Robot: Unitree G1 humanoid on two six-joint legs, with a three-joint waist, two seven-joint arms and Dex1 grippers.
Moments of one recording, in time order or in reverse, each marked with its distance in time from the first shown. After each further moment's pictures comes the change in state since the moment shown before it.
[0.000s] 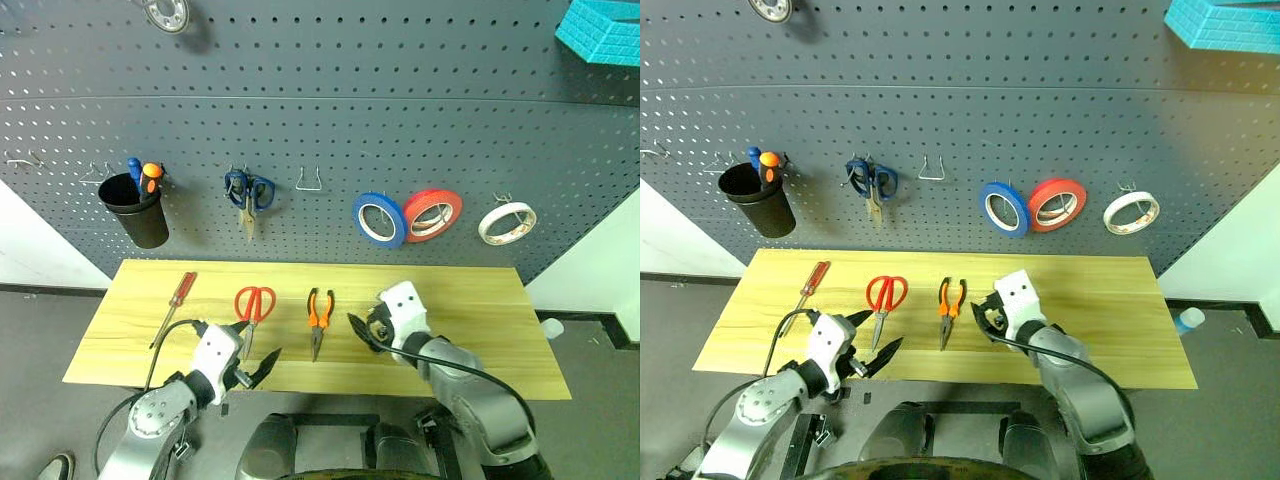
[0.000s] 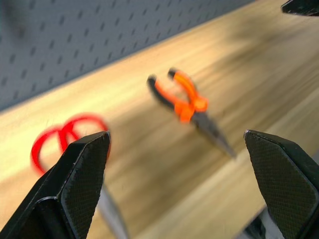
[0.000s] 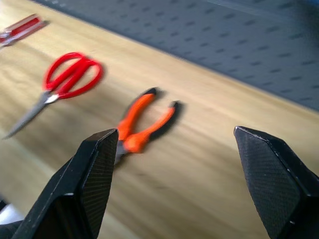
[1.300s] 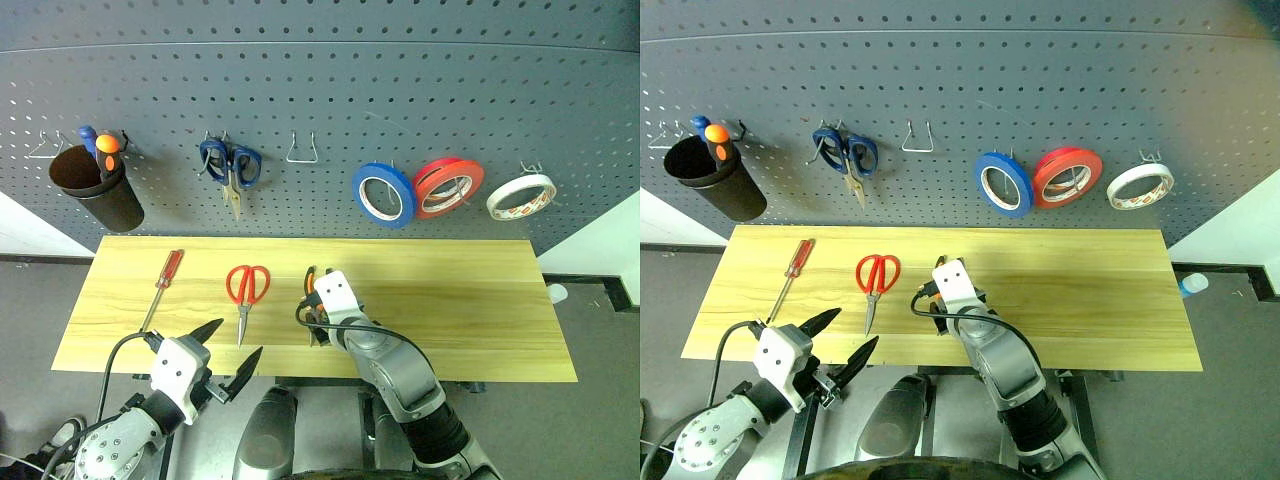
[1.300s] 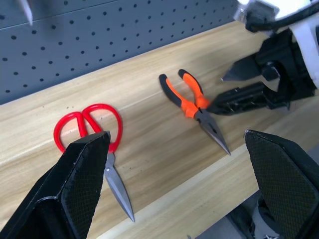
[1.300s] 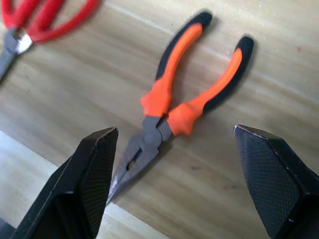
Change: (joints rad) left arm 0.218 -0.009 0.132 -0.343 -0.078 0.036 0.026; right arm -0.263 0.273 0.153 0.269 -0.107 0.283 -0.290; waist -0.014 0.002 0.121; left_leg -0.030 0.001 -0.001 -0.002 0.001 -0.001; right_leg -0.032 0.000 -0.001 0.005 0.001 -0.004
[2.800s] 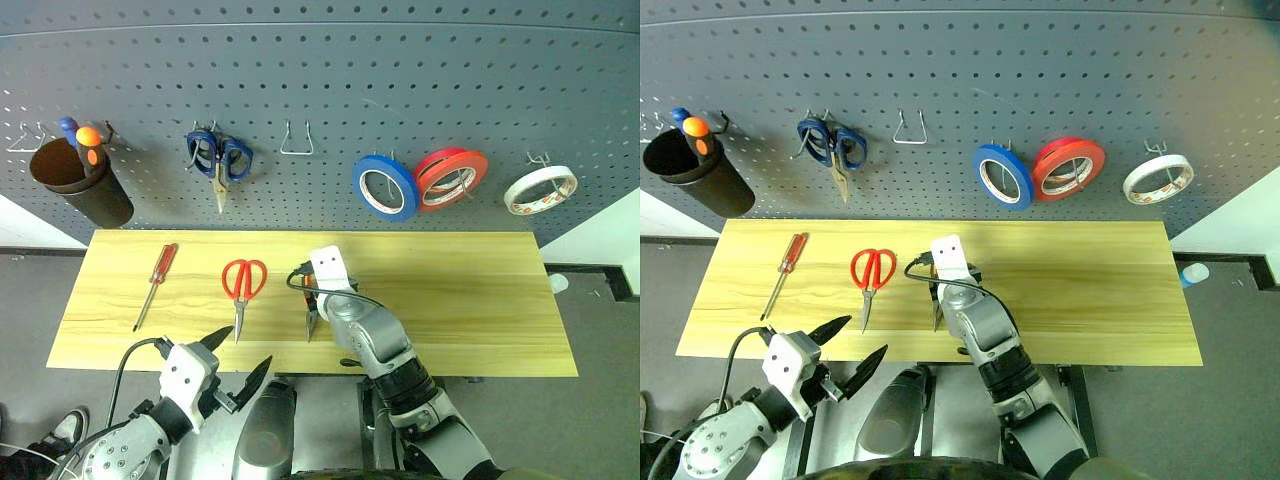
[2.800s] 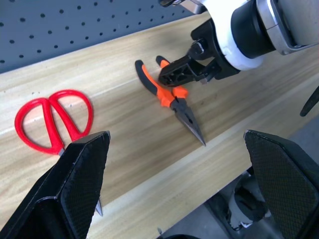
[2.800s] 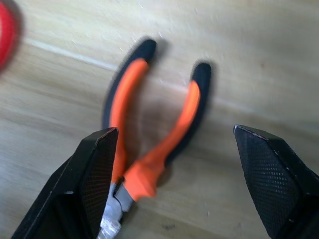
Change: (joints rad) left arm 0.040 -0.008 -0.040 -0.025 0.003 0.011 -0.014; right arm -0.210 0.110 -0.108 0.271 0.149 -0.063 -0.299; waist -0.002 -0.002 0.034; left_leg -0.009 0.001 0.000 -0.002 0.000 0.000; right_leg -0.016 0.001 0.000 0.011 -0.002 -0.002
